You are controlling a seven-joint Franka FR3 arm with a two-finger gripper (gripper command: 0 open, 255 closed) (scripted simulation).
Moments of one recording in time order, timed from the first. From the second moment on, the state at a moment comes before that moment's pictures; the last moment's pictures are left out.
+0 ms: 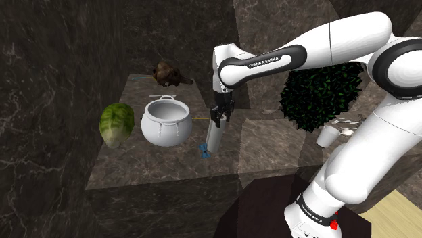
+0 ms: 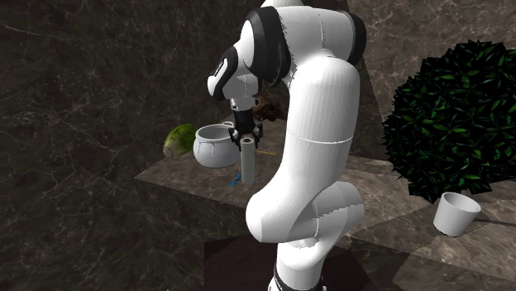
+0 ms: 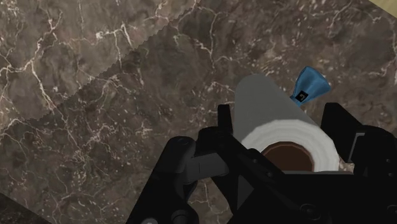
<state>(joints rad) -0.01 -0.05 0.12 -2.15 -0.06 1.92 0.17</state>
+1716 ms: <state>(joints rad) -0.01 -0.11 0.12 -1.90 -0.05 1.61 0.14</state>
